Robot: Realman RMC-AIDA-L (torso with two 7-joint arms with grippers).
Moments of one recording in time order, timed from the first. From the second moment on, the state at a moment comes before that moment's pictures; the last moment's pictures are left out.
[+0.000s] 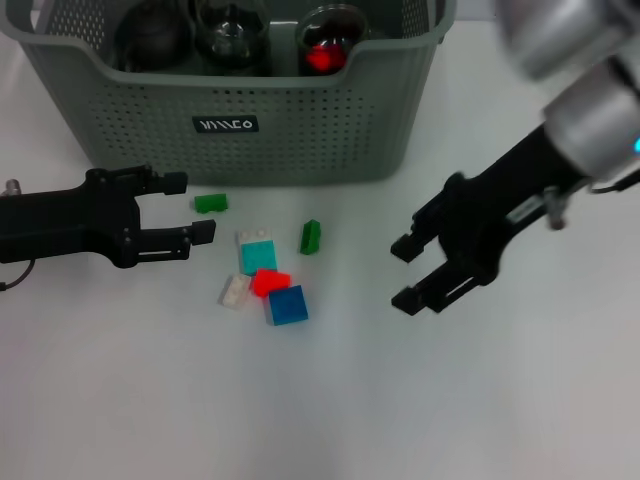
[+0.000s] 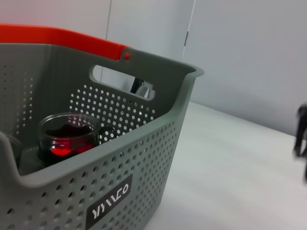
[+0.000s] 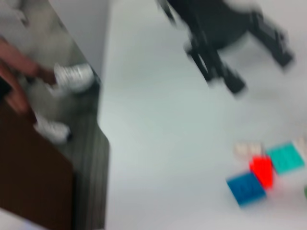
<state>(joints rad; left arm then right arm) -0.43 -2.07 0.53 0.73 2.12 1.65 -1.30 0.84 2.09 -1.21 -1.06 -2.32 -1.82 2.02</state>
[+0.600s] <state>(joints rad) -0.42 -2.07 0.53 0.73 2.12 1.65 -1.30 1.00 2.11 -1.76 -0.80 -2.22 -1.27 2.06</state>
